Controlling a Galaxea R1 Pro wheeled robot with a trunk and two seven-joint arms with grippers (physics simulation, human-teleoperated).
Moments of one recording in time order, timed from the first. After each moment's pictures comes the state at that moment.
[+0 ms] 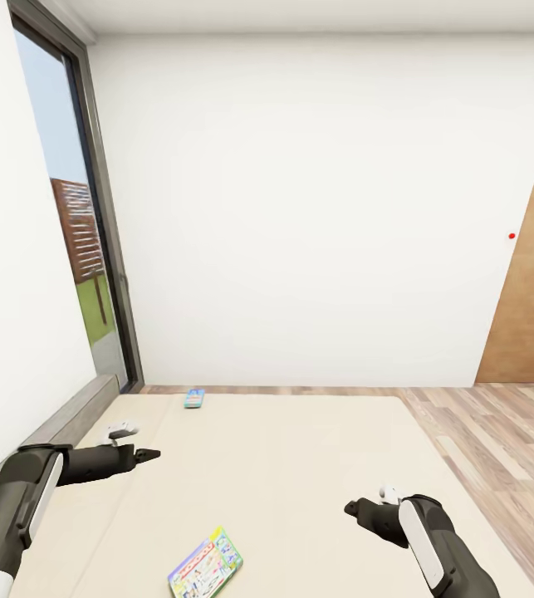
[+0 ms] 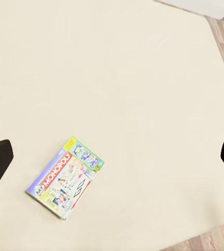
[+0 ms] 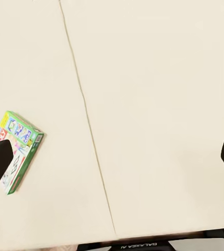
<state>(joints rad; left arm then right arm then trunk) -0.46 0.22 0.25 -1.16 -0.08 0.97 -0.78 -0.36 -0.01 -0.12 -0.97 -0.41 0.82 -0.11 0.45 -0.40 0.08</state>
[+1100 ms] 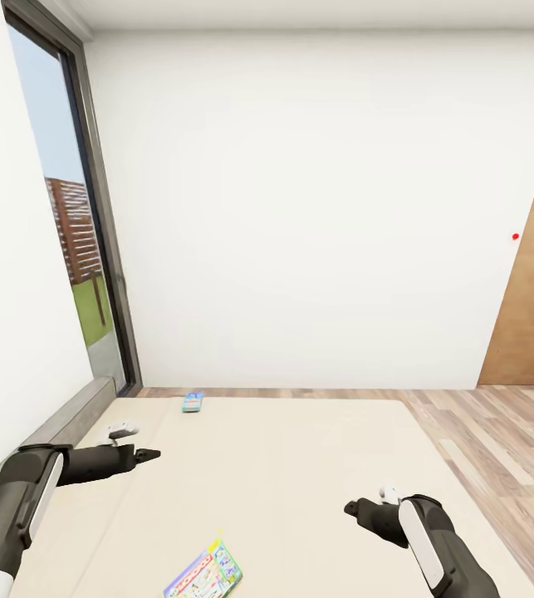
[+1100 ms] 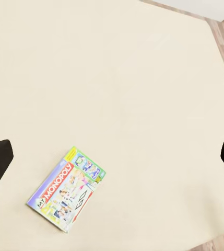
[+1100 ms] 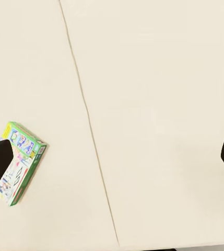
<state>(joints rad) -0.46 0.22 0.25 -1.16 -0.08 0.97 -0.78 -0.36 -0.01 -0.12 -0.97 -0.41 0.82 -0.11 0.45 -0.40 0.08</state>
